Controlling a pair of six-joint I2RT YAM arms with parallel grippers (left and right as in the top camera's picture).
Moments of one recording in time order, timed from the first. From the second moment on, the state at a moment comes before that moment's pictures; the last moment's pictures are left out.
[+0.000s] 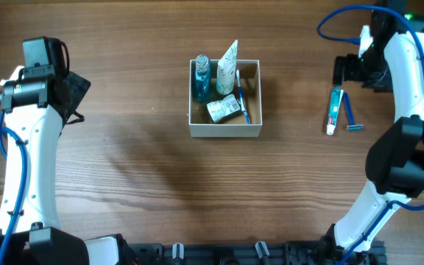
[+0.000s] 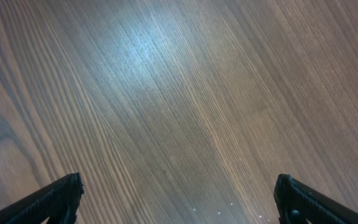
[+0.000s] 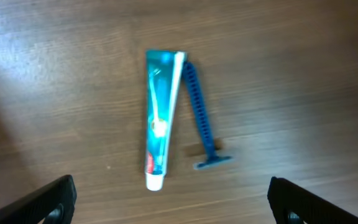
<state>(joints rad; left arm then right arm) 0.16 1.50 1.37 -1.04 -0.32 -0.89 -0.17 2.05 1.83 -1.29 0.07 0.00</state>
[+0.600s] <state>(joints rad) 0.16 1.50 1.37 -1.04 -0.32 -0.89 -0.09 2.05 1.50 -1.02 0.00 0.11</state>
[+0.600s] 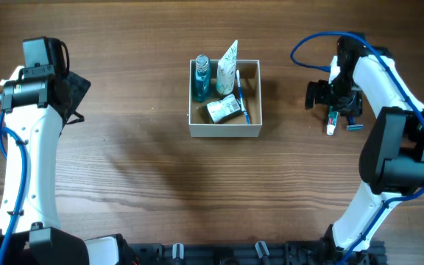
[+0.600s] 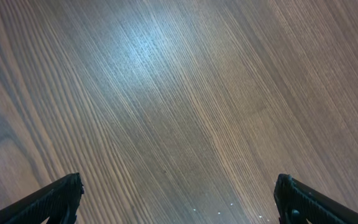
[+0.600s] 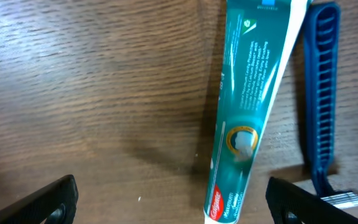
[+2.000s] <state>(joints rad) 0.16 1.50 1.37 -1.04 -0.32 -0.89 -0.09 2.07 1.45 -0.89 0.05 0.13</state>
